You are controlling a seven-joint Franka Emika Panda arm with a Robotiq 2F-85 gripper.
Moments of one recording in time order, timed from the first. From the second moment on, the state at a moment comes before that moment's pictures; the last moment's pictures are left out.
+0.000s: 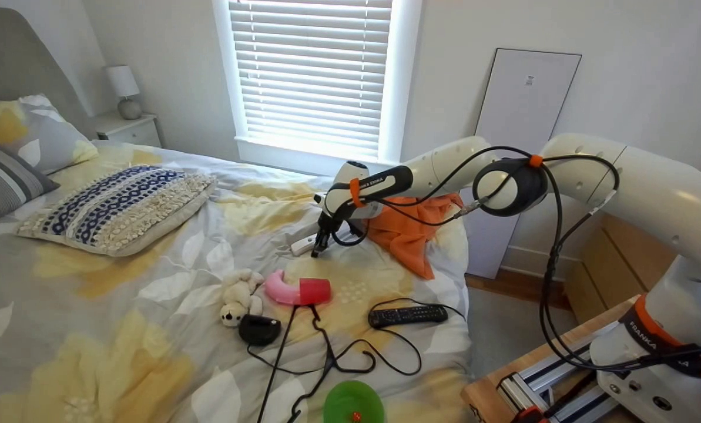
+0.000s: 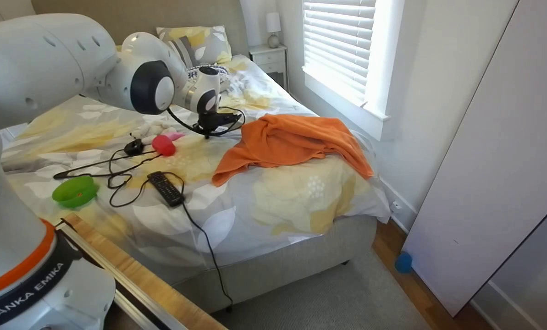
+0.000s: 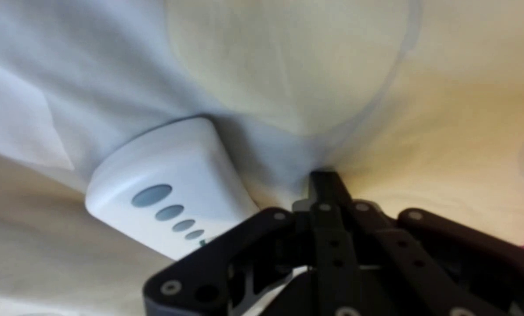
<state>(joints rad) 0.35 1.49 0.29 -0.79 0.09 2.45 -0.93</state>
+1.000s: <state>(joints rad) 0.40 1.40 0.23 -0.76 0.09 2.27 -0.48</state>
